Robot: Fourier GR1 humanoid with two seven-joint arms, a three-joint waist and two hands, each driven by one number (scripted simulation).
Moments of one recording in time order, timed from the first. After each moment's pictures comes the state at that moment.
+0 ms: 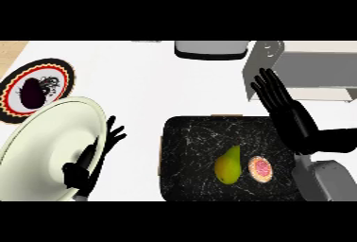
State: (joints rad) left arm 0.05 0.26 -0.31 -1.50 0.13 0.17 -0.05; right arm -0.24 -0.32 0.20 -1.52 -0.45 0.07 -0.14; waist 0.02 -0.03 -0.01
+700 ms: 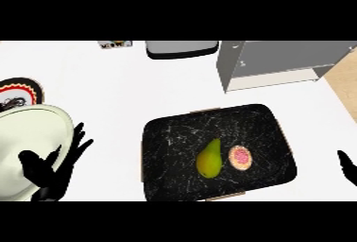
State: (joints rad) left arm 0.12 0.30 -0.12 -1.54 0.28 0.22 0.15; right arm 0.26 -0.50 -0.12 -1.61 -0.18 -0.46 0.01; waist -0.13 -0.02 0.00
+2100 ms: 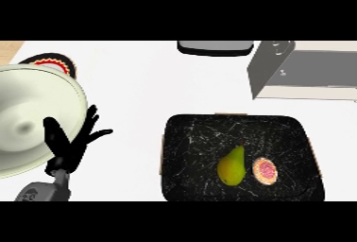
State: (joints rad) left arm -0.08 0.30 -0.13 -1.39 0.30 0.13 0.25; right arm 0.62 -0.87 -0.01 -2.47 0.09 -0.55 1.04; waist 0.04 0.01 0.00
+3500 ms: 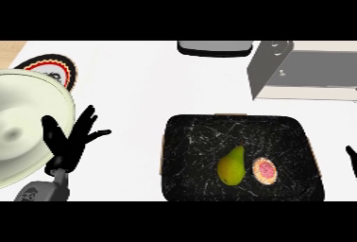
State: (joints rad) left arm -0.09 0.30 -0.11 -1.36 0.29 0.12 0.24; right arm 0.23 -0.77 0.37 -2.18 0.44 -0.45 1.25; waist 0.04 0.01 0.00
